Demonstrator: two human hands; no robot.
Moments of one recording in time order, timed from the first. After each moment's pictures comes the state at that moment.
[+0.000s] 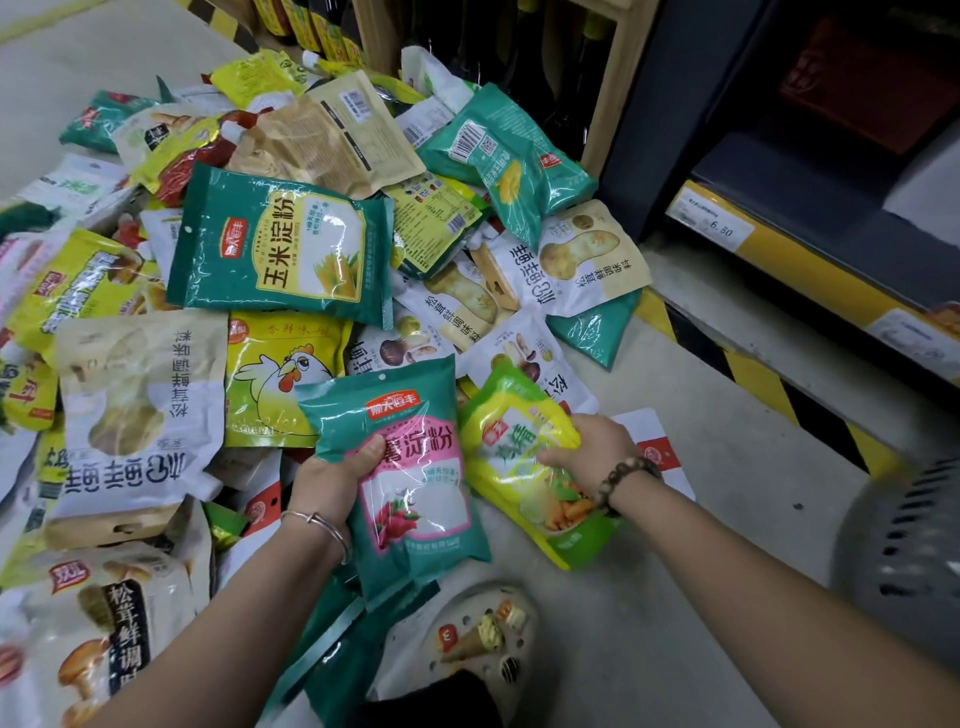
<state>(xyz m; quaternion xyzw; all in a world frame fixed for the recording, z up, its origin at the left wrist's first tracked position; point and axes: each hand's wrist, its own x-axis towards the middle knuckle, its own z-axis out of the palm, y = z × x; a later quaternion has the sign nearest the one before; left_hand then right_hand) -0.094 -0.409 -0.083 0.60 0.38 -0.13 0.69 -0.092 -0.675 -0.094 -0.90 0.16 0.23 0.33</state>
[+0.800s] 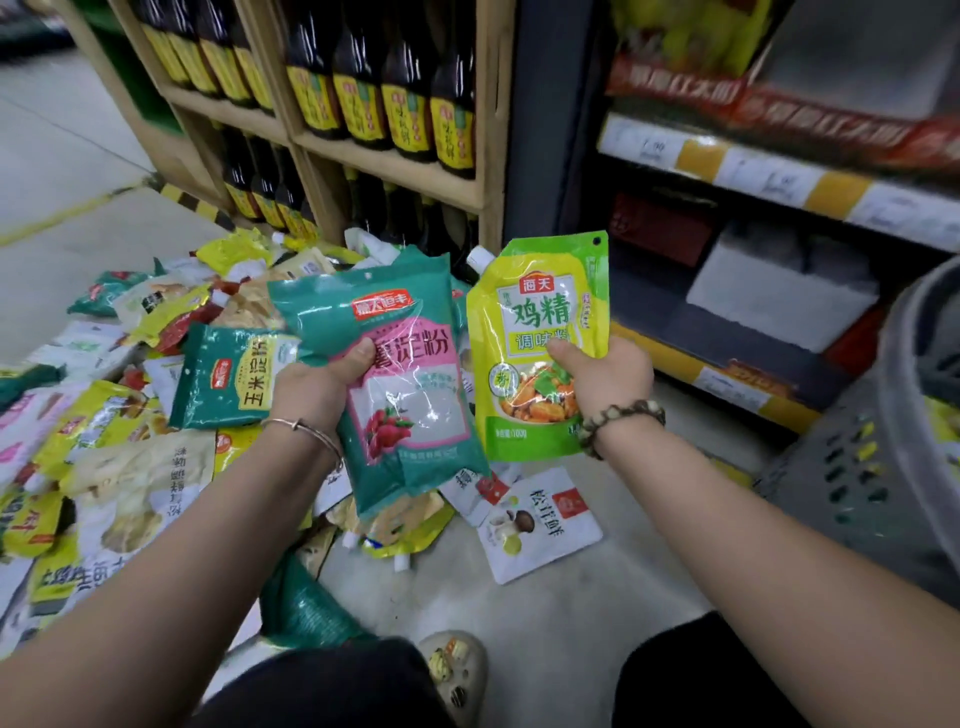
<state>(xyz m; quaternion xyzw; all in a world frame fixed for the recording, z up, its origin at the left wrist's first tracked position) -0.039 -0.490 0.111 0.62 0.19 -0.04 0.76 -0.093 -0.719 0.112 -0.77 0.31 -0.16 0.54</state>
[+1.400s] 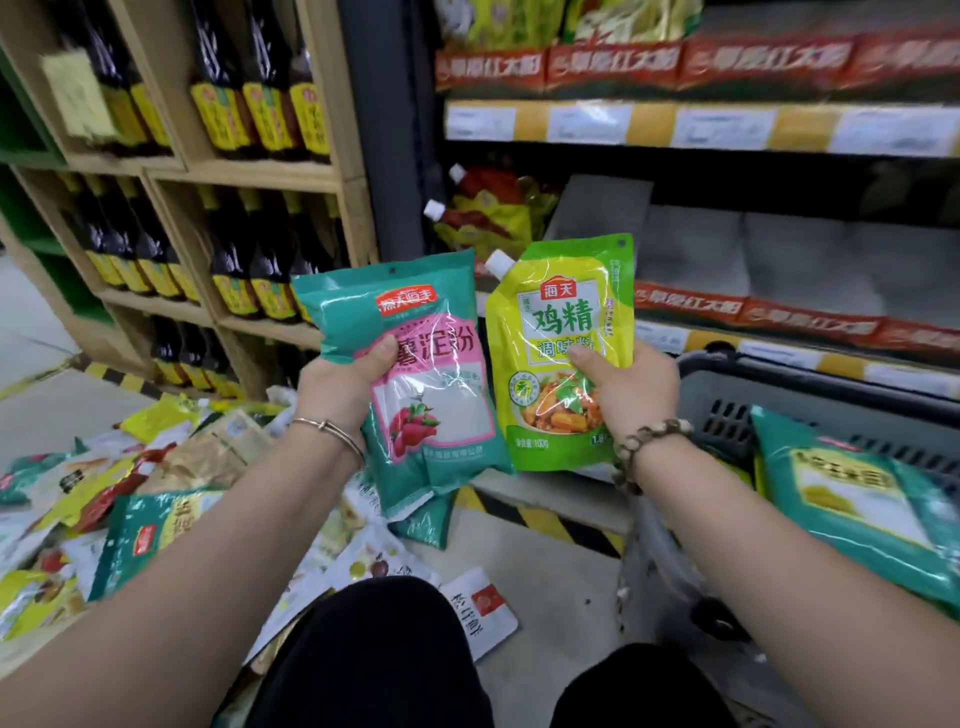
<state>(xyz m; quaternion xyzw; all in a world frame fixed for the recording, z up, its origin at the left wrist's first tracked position) -0.088 -0.620 0.277 0.58 -0.02 -0.04 0.81 -0.191 -0.824 0.272 -0.73 0.28 -0.35 0.52</state>
